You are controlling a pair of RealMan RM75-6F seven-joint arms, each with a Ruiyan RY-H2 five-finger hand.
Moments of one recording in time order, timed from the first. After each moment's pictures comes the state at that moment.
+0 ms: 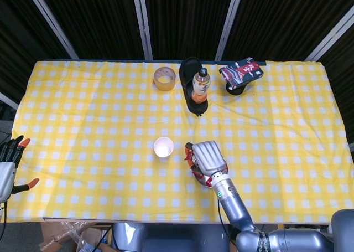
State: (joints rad) left arm -0.09 -1.11 -0.04 -1.63 1.46 1.45 0.04; right arm 0.70 -1.64 0.28 -1.89 -0.86 1.19 -0.76
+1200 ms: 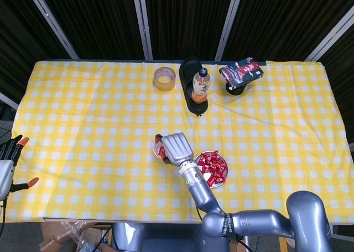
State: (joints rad) left arm -0.11 -1.08 -0.05 -1.65 1.41 1.40 0.00; right arm 0.96 -1.84 0.36 -1.63 -0.71 1.13 -0.75
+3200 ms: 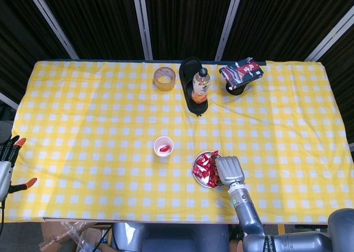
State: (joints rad) left arm -0.09 -1.09 -0.05 -1.65 1.41 1.43 0.01; right arm 0.69 -1.61 0.07 -1.81 -0.67 1.28 -0.78
